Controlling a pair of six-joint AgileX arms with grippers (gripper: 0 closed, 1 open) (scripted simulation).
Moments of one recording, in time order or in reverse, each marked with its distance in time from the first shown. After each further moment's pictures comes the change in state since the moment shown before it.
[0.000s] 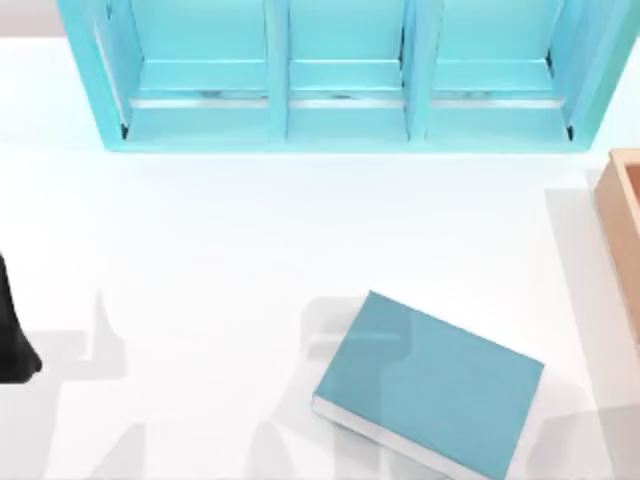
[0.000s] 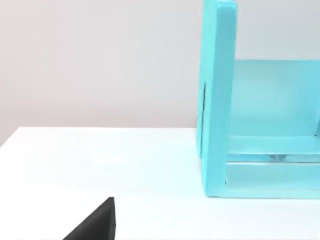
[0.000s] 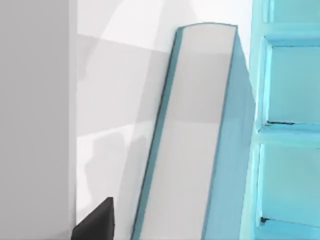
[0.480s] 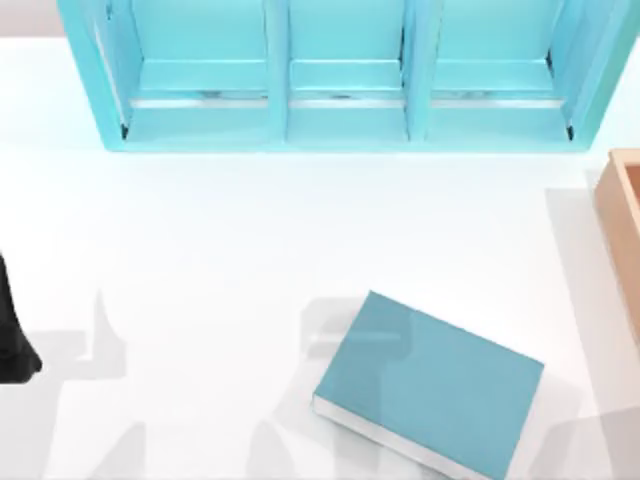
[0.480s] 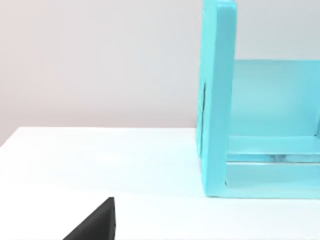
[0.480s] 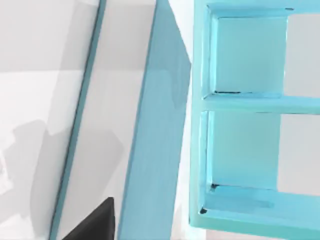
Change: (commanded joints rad) left arm 0.000 0.000 0.000 0.000 0.000 0.000; right arm 0.081 -0.011 0.083 -0.480 0.106 0.386
